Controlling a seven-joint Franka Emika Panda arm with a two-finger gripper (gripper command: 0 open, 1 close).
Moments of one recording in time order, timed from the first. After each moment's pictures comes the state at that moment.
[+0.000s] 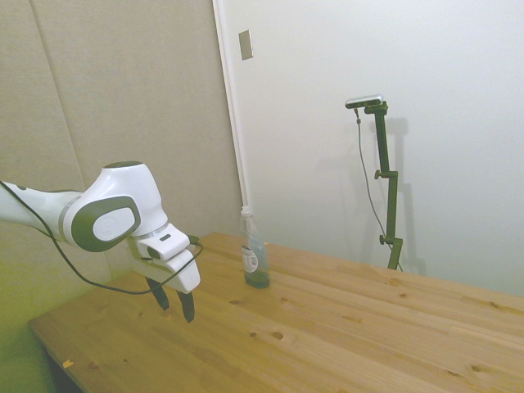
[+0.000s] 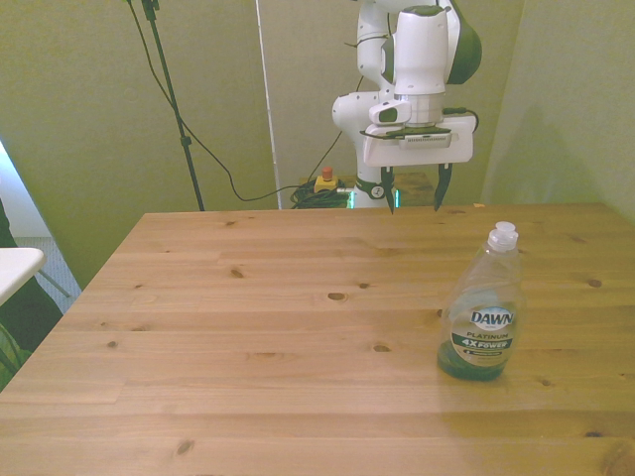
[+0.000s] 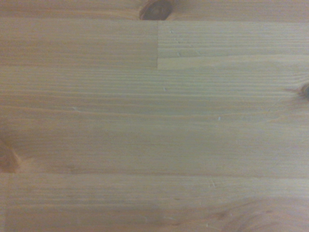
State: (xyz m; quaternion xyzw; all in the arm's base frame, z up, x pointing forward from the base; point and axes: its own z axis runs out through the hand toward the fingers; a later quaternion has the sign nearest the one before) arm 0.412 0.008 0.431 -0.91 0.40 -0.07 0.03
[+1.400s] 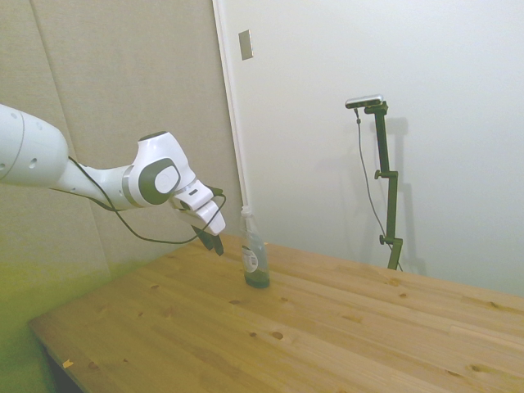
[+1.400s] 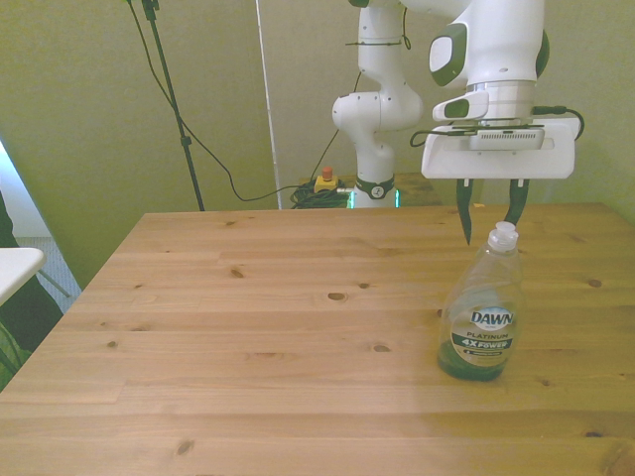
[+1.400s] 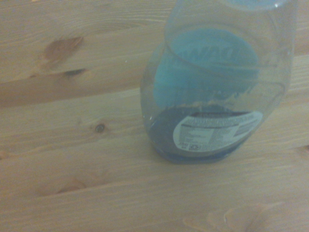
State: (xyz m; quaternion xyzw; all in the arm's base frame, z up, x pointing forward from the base) arm 0.579 0.076 0.483 -0.85 0.49 -0.17 0.07
